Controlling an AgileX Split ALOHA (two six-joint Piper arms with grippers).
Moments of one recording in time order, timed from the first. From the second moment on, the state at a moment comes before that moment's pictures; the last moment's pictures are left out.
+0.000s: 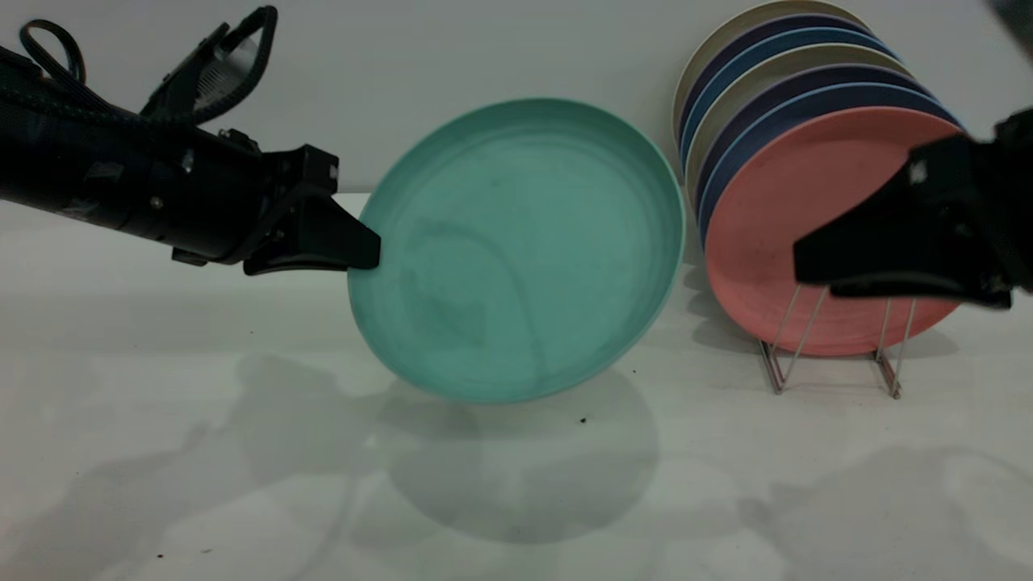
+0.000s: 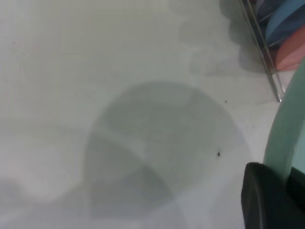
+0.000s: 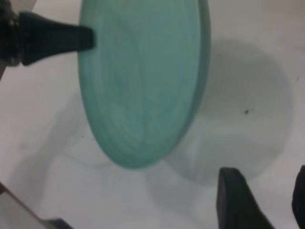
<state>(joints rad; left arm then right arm) -0.15 1.94 -0.86 -1.74 0.48 1.57 0.06 1.62 -0.52 1.77 0.69 -1.70</state>
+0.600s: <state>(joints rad) -0.20 1.94 -0.86 -1.75 0.48 1.53 0.06 1.76 -0.63 1.77 0.84 -1.72</state>
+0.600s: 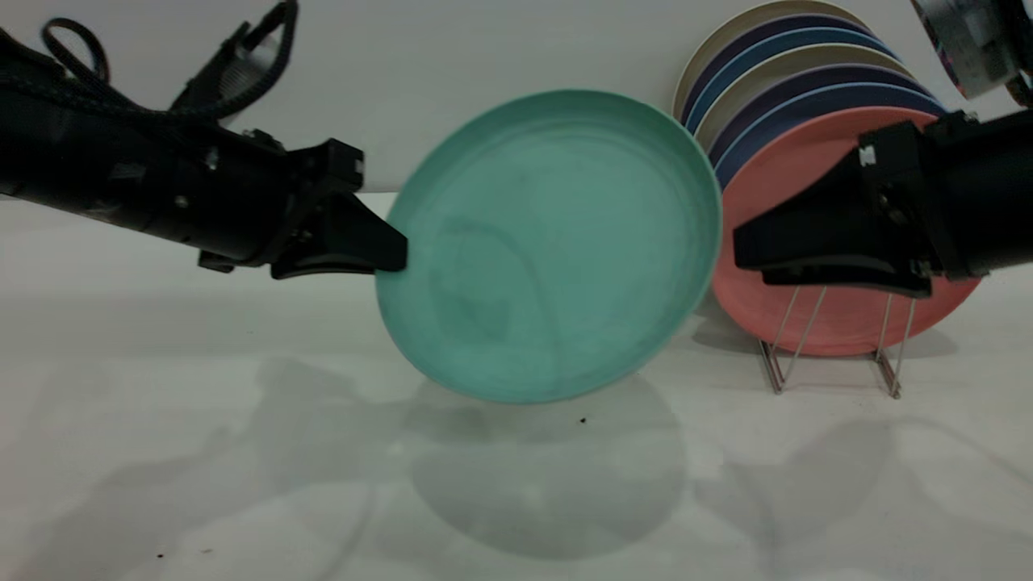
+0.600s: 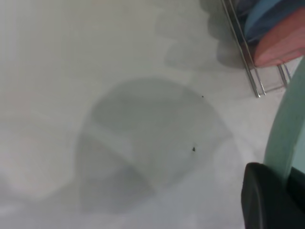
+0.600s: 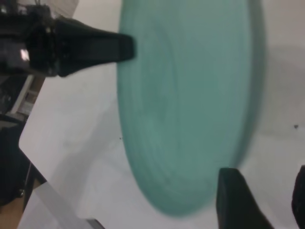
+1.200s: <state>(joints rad) -0.28 1.95 -0.86 -1.75 0.53 1.51 0.07 1.83 -0.66 1.77 0.82 -1.72</state>
